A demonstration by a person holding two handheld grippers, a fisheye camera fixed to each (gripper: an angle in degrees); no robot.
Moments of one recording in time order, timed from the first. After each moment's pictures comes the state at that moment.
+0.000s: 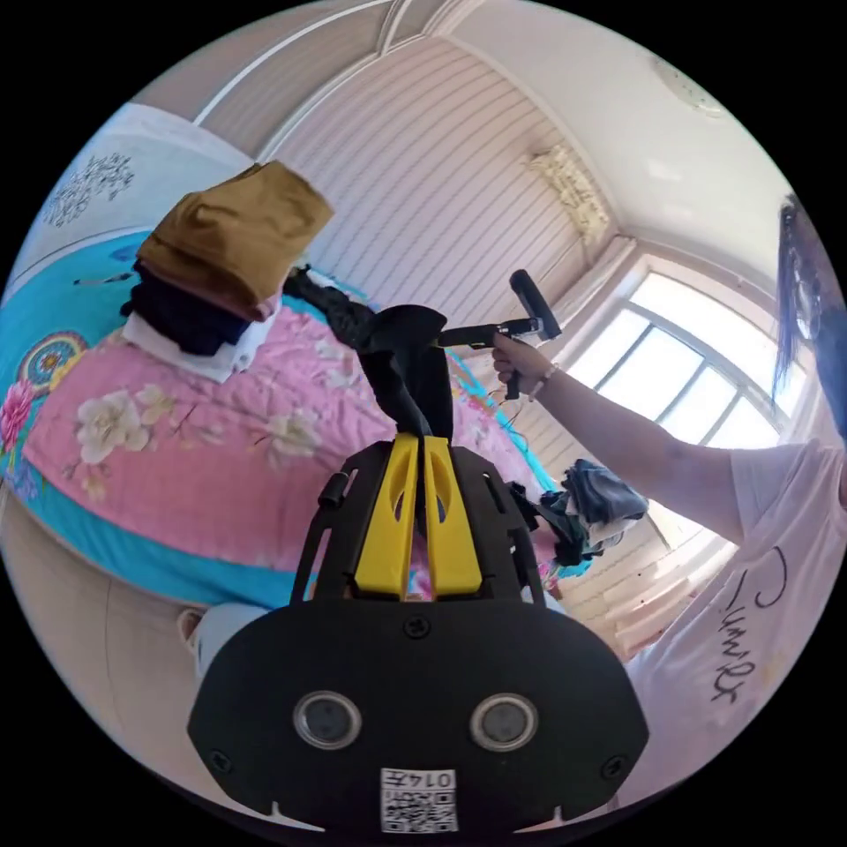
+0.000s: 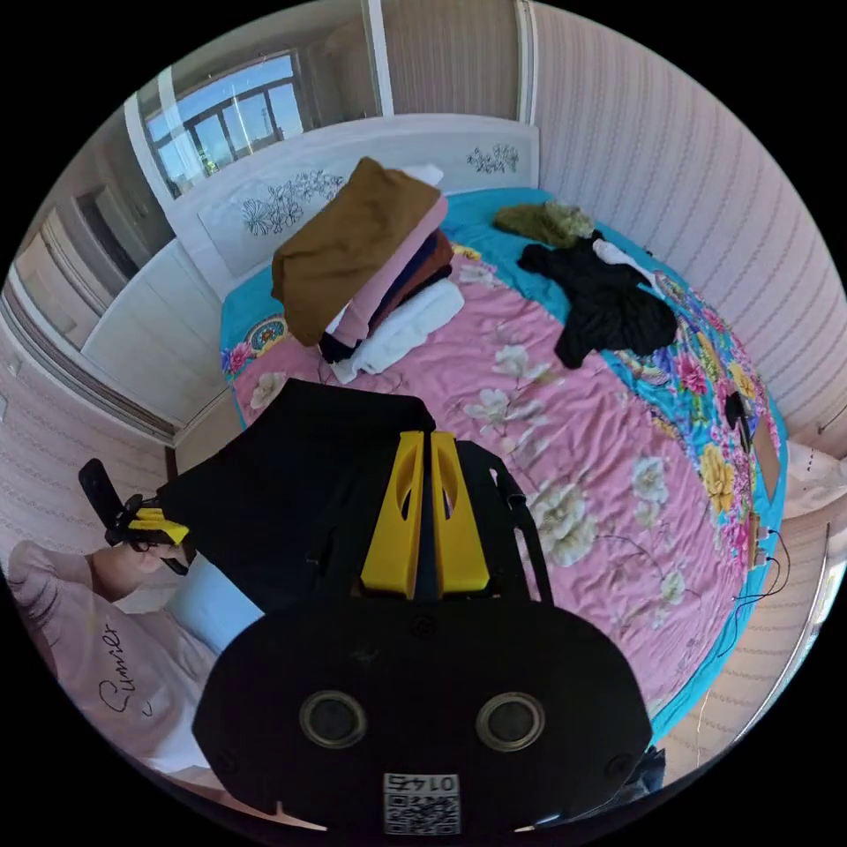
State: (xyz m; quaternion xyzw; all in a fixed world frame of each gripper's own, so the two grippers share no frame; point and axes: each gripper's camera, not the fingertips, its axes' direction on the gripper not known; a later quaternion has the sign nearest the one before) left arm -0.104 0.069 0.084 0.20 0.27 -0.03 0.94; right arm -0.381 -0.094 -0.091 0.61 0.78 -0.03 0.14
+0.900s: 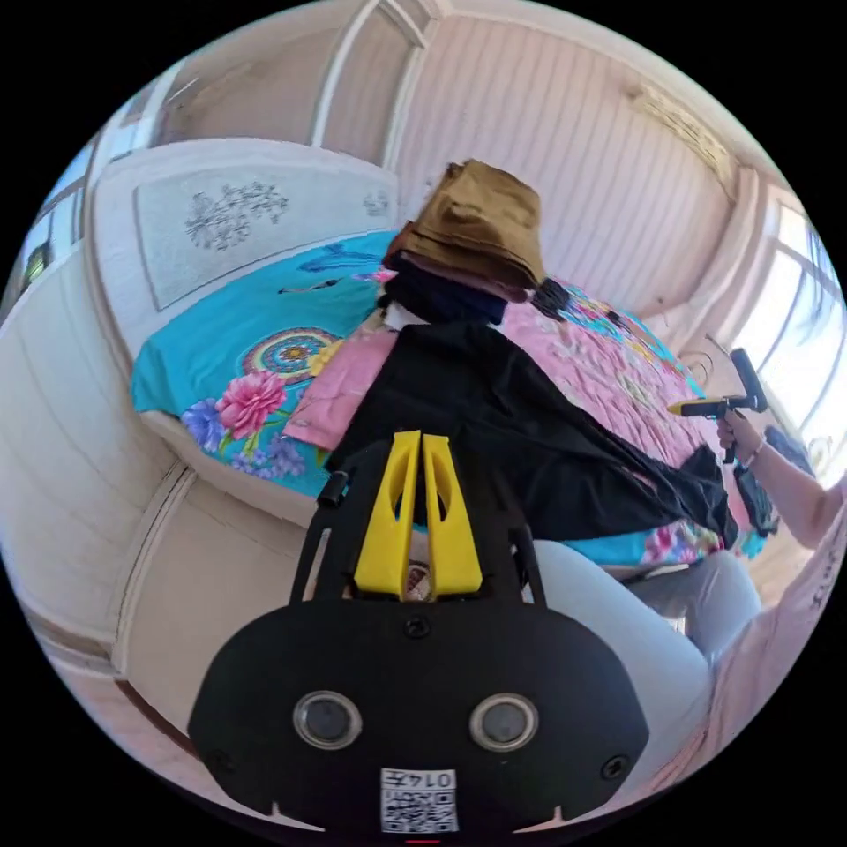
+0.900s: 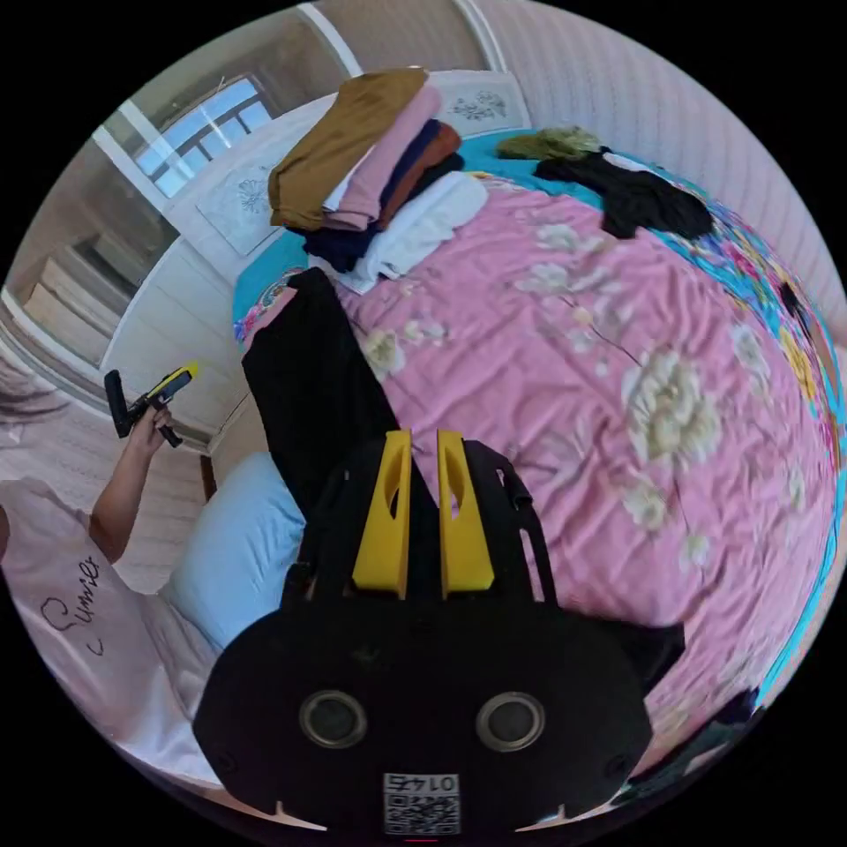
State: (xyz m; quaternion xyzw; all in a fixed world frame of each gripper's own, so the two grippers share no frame) left arm -0.185 0.082 0.154 0.13 -0.02 -0.01 0.99; right arm -0.181 -0.064 -0.210 0.68 0.71 -0.05 0.18
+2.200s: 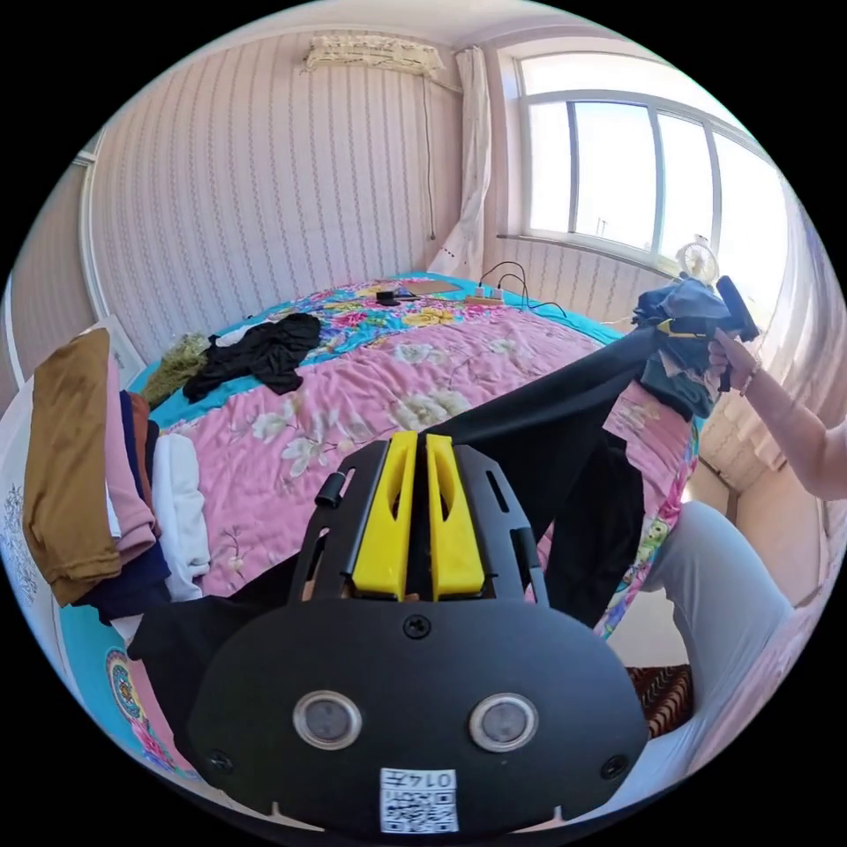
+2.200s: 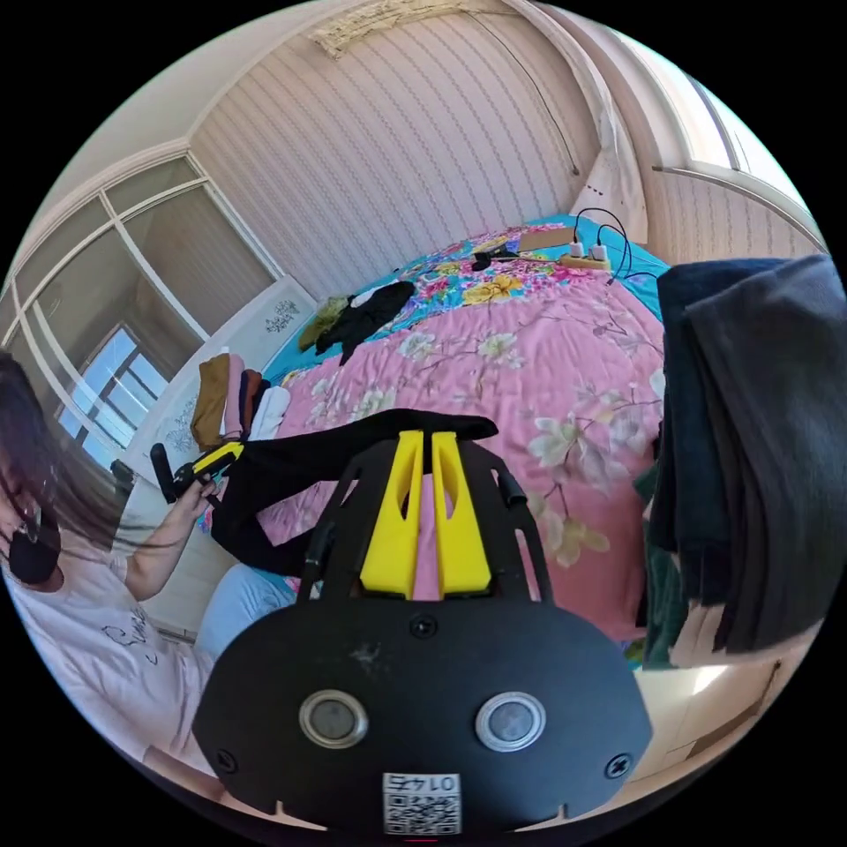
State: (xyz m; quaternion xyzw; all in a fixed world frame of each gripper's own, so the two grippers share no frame) left arm 0.186 -0.077 0.314 0.16 0.08 0.30 0.94; right arm 0.270 0.262 -0.087 0.87 0.46 -0.15 -0.04
